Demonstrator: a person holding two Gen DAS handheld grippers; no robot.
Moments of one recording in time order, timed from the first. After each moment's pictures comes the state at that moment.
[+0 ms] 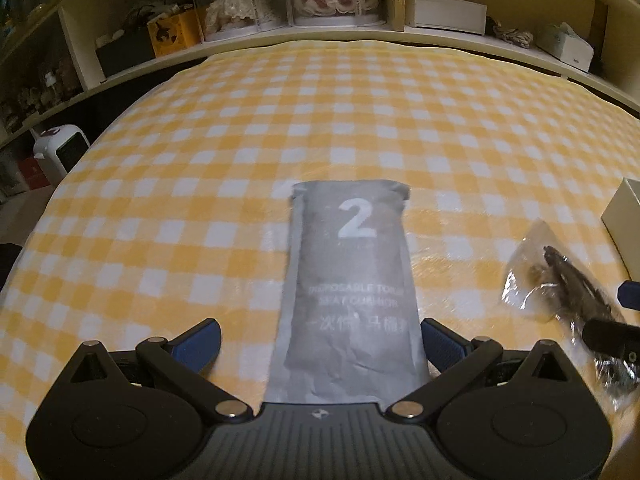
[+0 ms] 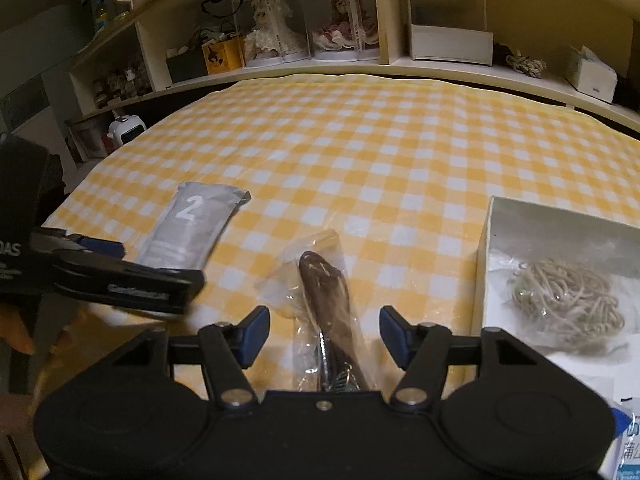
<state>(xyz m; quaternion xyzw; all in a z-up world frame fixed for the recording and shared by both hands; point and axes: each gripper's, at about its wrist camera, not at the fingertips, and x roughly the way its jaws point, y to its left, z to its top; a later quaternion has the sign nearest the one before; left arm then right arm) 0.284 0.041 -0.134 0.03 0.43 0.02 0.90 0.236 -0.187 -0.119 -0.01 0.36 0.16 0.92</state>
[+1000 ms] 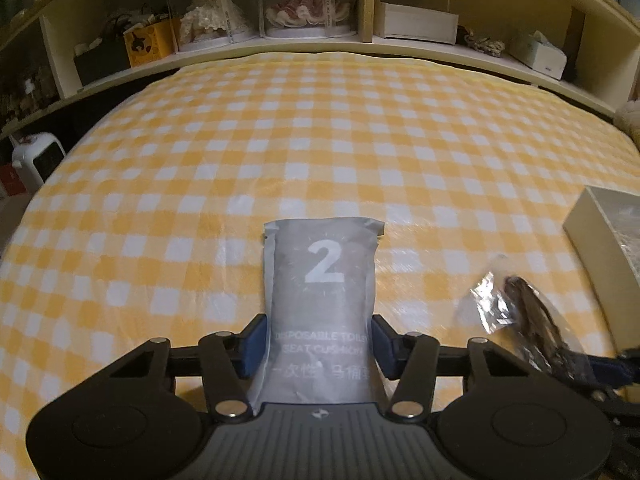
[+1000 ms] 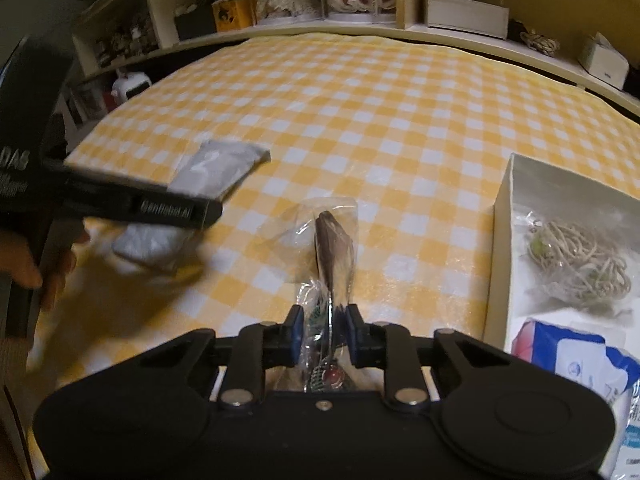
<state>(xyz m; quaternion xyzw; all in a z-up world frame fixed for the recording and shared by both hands) 0.285 0.021 -0.124 0.02 0.42 -0.02 0.91 0.219 -0.174 -0.125 -0.03 0.41 0.16 0.90</state>
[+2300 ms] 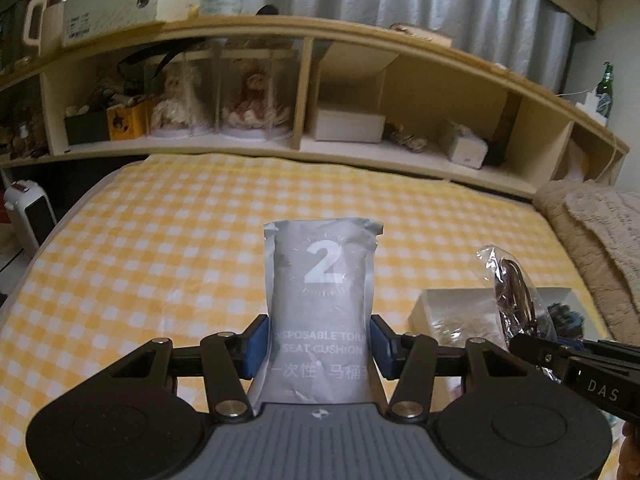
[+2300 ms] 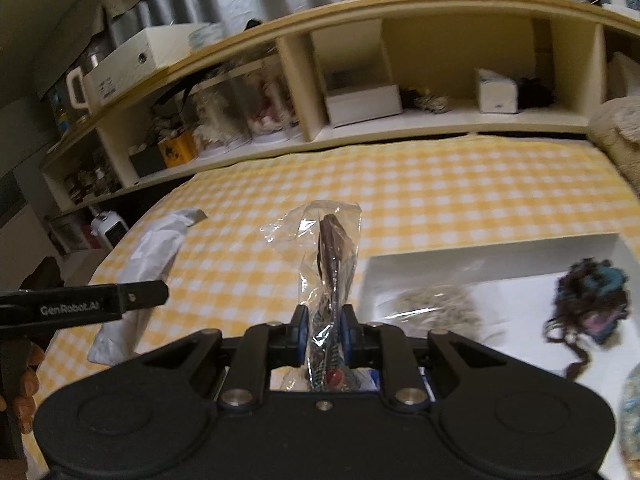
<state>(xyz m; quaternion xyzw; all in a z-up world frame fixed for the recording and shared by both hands) 0.213 -0.046 0.005 -0.04 0.33 -0.07 0.94 0.167 -0.273 -0.026 0.09 0.30 0.09 0.94</state>
